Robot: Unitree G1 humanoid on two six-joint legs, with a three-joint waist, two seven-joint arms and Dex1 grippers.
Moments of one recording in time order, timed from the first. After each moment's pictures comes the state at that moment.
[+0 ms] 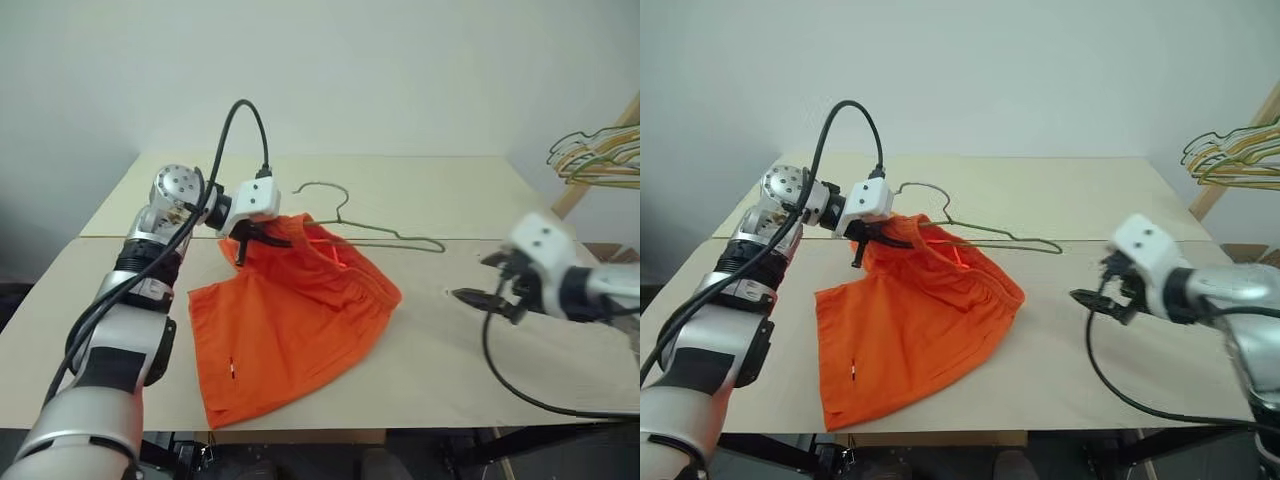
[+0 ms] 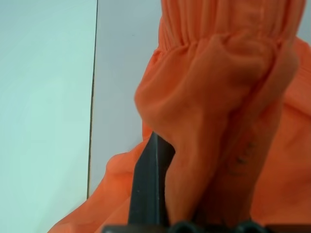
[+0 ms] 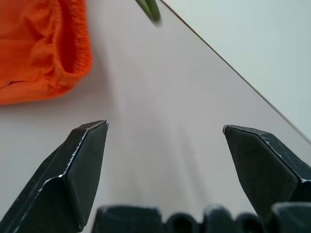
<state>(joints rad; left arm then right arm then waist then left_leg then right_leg) -1.10 0.55 -0.24 0.83 0.01 -0.14 -1.51 -0.17 -0.97 -0.30 -0.51 0.35 1.03 0.90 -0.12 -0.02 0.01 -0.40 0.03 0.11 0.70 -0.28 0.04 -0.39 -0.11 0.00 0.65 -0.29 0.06</state>
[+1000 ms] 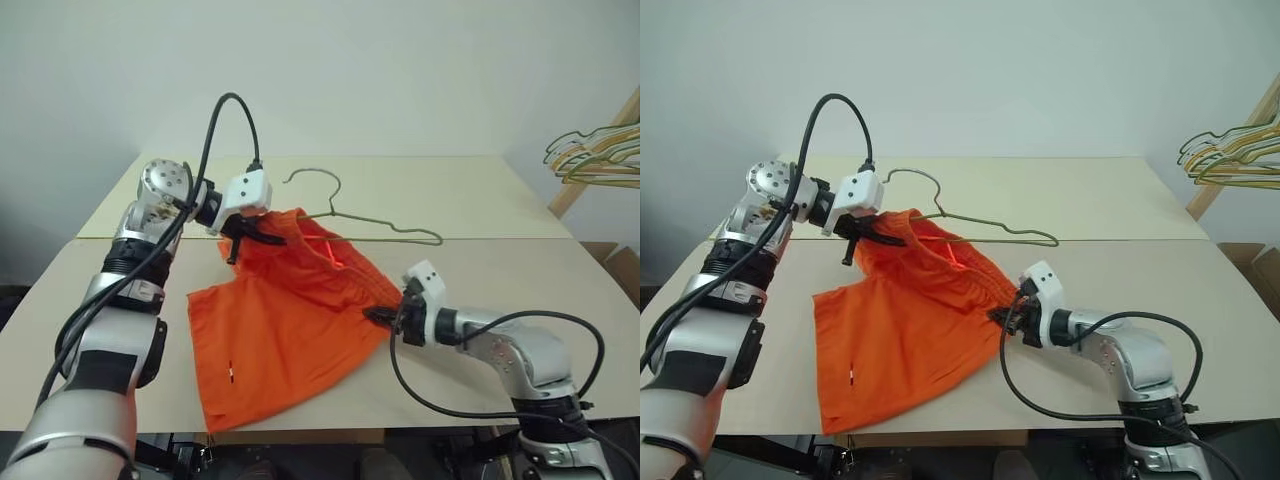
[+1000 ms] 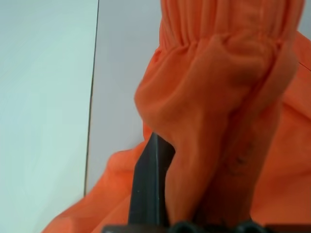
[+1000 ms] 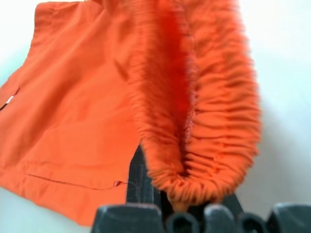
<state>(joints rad) -1.07 0.61 -0.22 0.74 -0.03 -0.04 -1.56 -0.28 -0.49 -0.02 -0.27 0.52 1.03 0.71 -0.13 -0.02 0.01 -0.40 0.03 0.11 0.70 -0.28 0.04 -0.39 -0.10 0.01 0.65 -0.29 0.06</state>
